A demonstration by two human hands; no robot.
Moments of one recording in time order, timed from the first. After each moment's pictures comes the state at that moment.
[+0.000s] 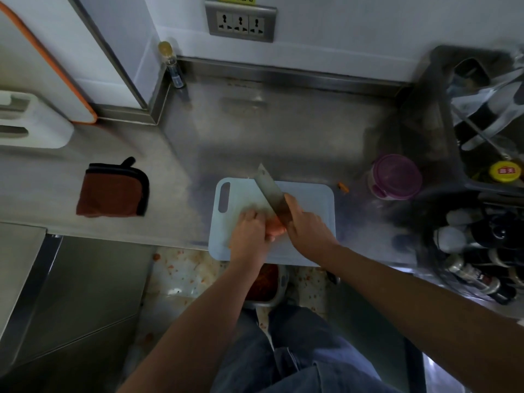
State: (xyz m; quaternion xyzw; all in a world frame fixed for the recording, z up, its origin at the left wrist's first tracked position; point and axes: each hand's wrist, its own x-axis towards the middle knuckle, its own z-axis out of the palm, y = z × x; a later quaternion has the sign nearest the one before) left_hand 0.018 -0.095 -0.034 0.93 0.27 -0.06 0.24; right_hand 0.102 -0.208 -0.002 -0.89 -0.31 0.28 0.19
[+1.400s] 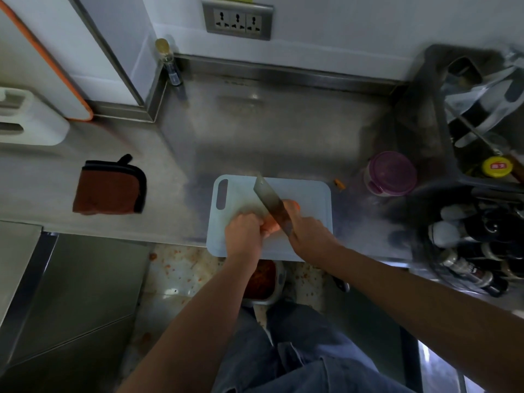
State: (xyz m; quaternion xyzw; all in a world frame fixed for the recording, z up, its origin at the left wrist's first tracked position) left_hand 0.016 -0.093 -0.033 0.93 0.30 -0.08 0.20; right_hand 0.094 -0.222 0.000 -0.88 -0.33 0.31 0.15
